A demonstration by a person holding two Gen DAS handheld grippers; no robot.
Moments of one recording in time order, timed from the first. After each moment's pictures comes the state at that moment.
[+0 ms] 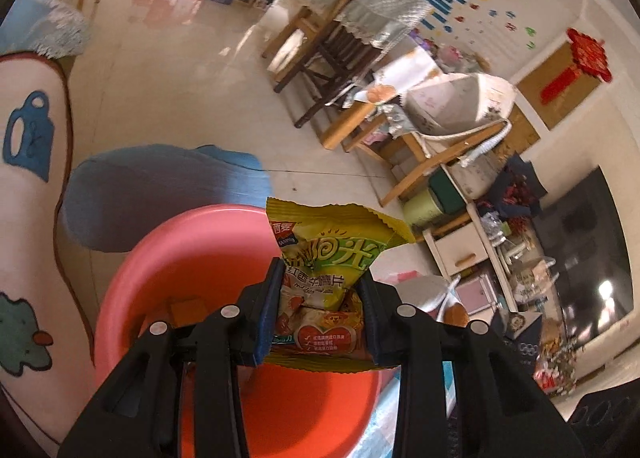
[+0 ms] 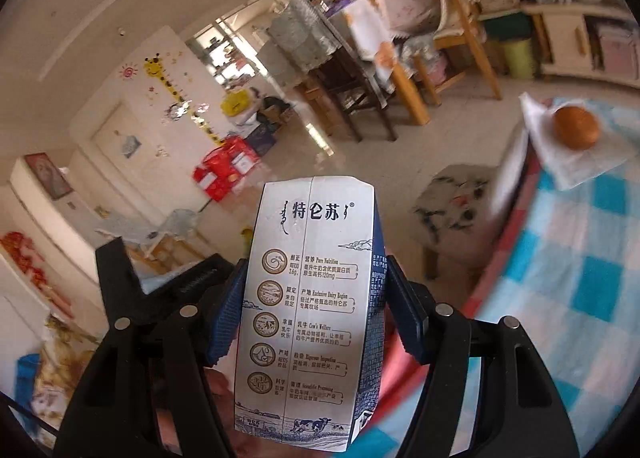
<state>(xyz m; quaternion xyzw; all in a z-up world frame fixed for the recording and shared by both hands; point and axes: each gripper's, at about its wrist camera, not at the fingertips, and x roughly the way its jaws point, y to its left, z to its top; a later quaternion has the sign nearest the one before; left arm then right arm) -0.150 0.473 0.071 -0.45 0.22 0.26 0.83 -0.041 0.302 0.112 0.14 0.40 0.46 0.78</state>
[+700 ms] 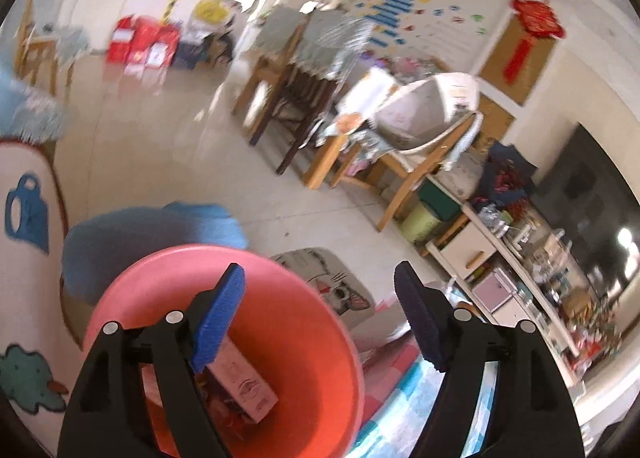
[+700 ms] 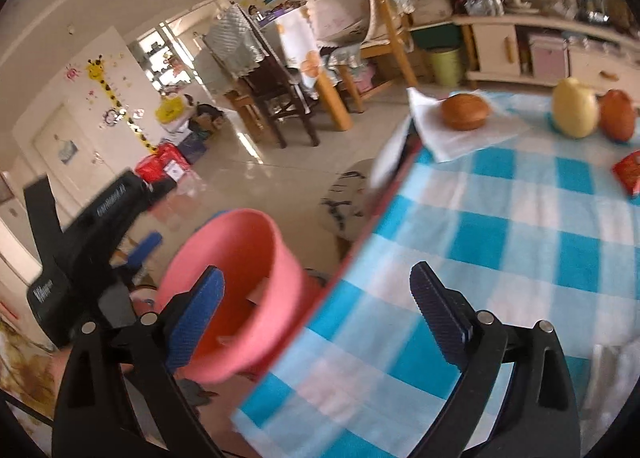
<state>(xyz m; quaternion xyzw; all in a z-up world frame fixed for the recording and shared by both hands) -0.132 0.411 0.108 -0.31 0.17 0.25 0.90 -0.068 0.203 0.091 0.09 0.39 0.33 0.85</state>
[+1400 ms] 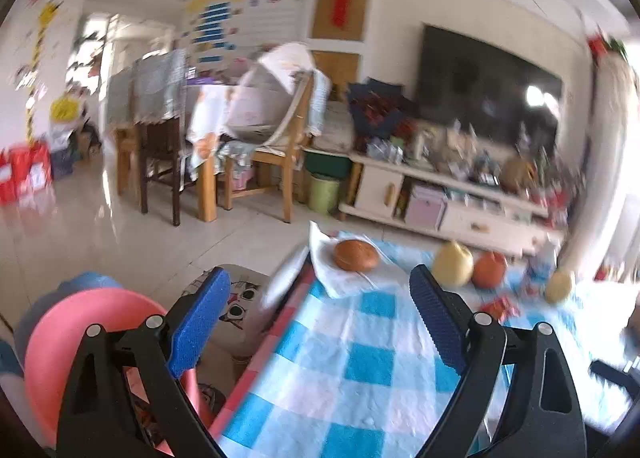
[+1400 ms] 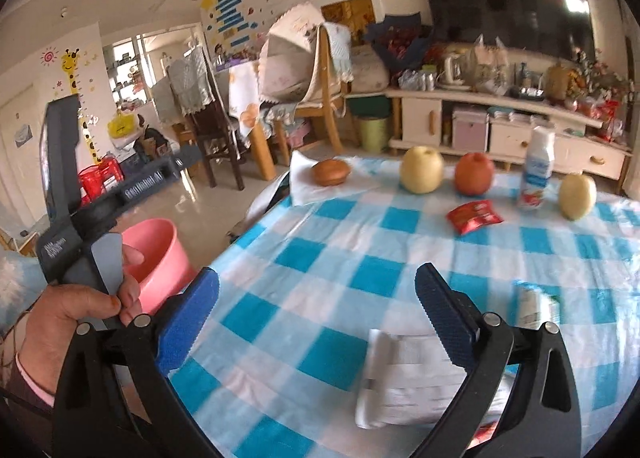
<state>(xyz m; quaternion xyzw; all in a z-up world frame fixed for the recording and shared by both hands) -0.091 0.234 0.137 -0.07 0.20 0.07 0.98 -0.119 0.046 0.117 0.02 0.27 0.23 0.93</state>
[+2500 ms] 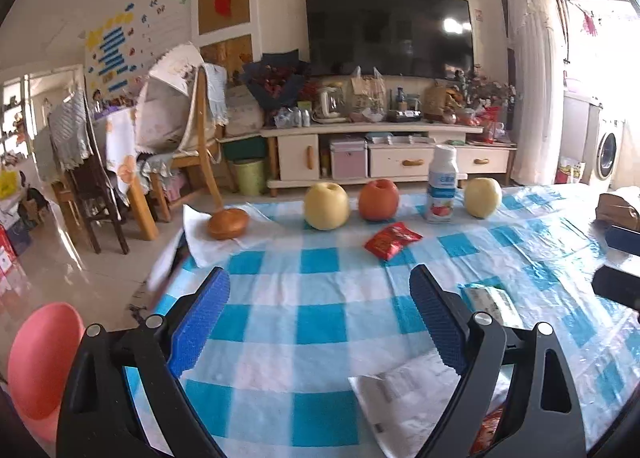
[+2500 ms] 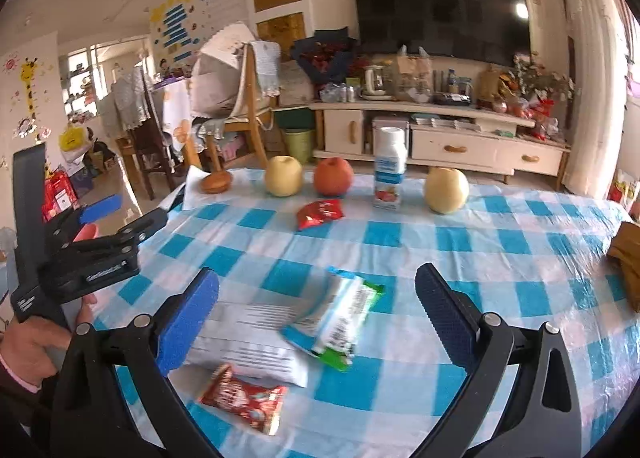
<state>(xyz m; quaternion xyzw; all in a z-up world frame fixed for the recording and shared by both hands) -0.105 0.068 0.122 0.04 0.24 -0.04 0.97 -0.128 -0.126 0.112 0.02 0.28 0.12 0.95</state>
